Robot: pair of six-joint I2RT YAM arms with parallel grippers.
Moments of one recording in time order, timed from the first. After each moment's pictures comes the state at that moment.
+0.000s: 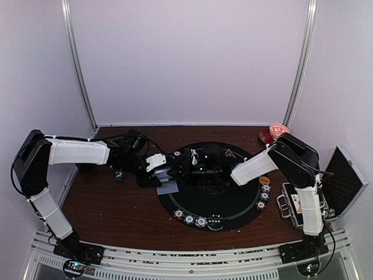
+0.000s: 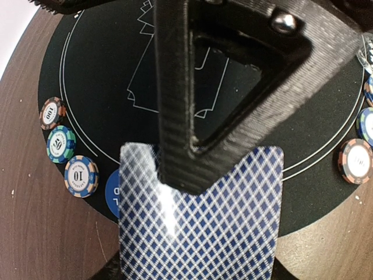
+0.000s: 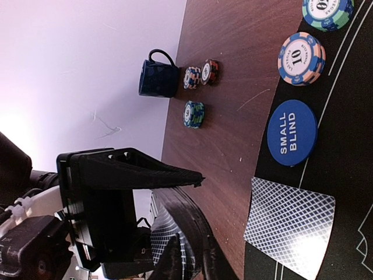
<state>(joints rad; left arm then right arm) -0.64 1.69 1.05 -0.35 0.27 0.66 0.83 2.16 1.18 0.71 -0.51 1.20</state>
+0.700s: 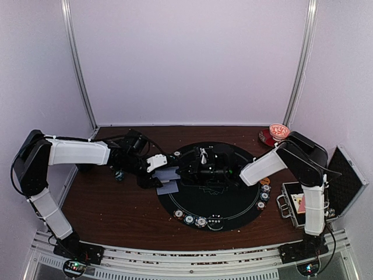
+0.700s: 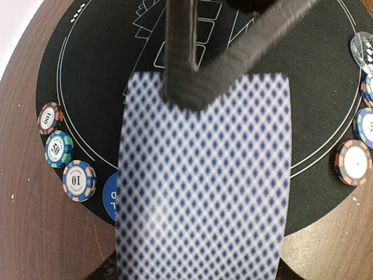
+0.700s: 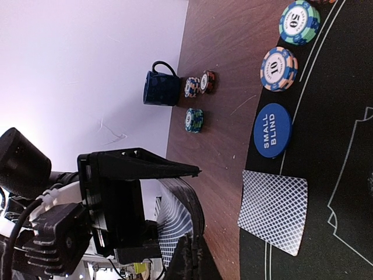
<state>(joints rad) -0.65 1.69 1.05 -0.35 0.27 0.66 0.79 2.08 1.06 0.78 -0.50 1.22</state>
